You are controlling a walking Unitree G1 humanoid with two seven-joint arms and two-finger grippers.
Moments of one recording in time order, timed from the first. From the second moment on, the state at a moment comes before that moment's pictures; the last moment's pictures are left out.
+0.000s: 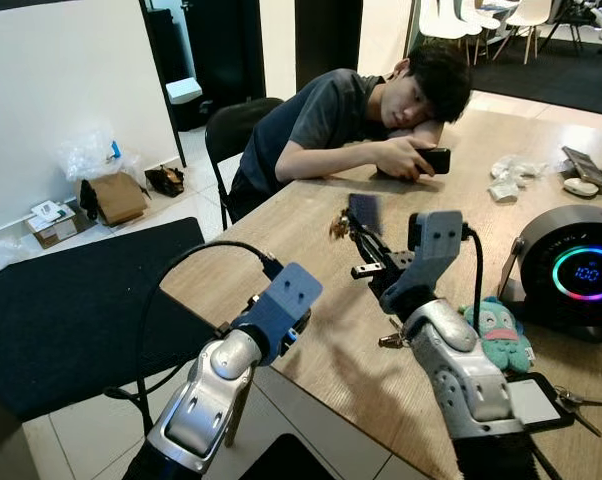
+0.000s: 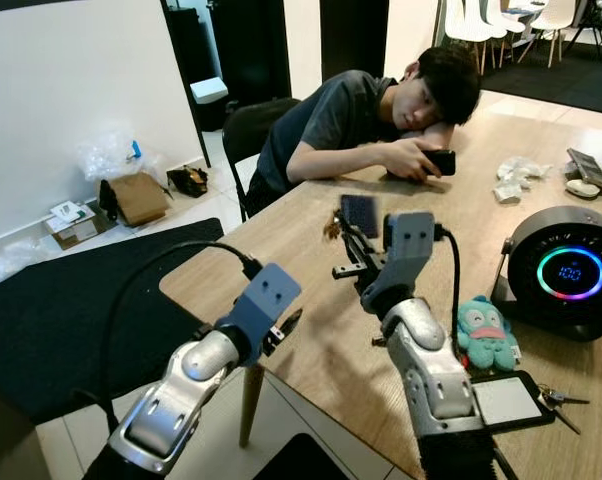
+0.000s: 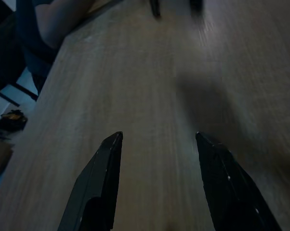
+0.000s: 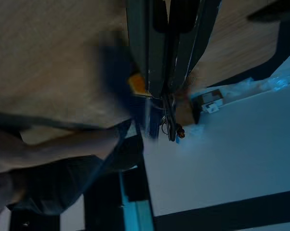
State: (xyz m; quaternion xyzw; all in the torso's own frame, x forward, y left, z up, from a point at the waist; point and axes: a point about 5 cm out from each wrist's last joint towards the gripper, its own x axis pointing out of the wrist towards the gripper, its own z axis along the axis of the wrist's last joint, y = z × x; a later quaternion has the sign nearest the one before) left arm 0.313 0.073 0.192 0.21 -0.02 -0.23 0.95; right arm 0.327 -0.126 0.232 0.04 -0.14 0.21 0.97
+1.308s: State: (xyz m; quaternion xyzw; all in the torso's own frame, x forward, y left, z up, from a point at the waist) left arm 0.293 0.089 0.260 0.09 -0.11 -0.26 0.96; right arm 0.305 -0.102 0.228 0.15 -0.12 0.32 0.93
